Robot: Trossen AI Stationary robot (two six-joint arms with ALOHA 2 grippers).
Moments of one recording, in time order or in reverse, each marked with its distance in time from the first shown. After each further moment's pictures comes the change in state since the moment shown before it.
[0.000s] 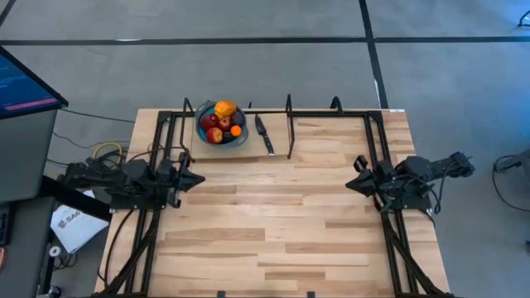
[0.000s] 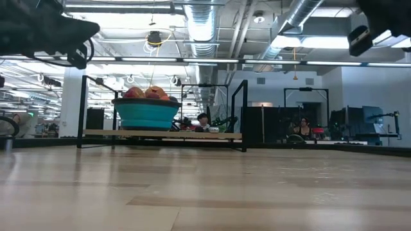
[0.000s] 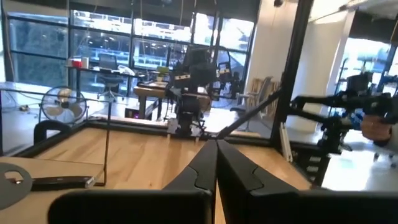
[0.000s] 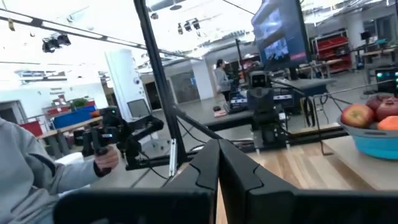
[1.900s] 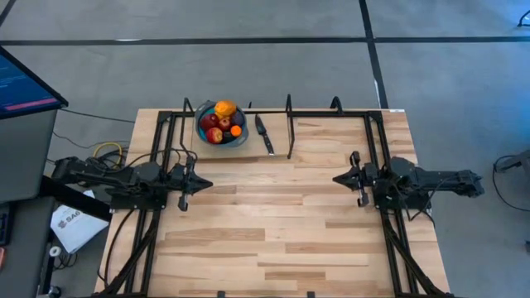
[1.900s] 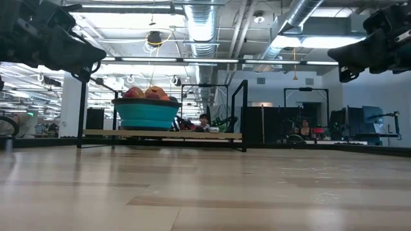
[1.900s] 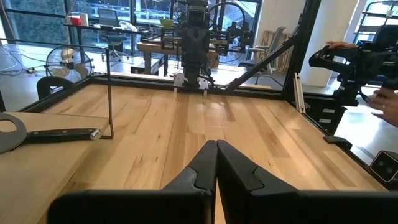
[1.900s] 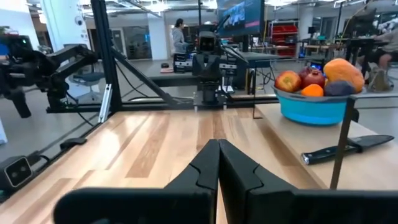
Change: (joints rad) left arm 0.000 0.232 0.000 0.025 0.000 0.027; right arm -0.308 0.002 -0.115 -0.077 -0.144 -0.196
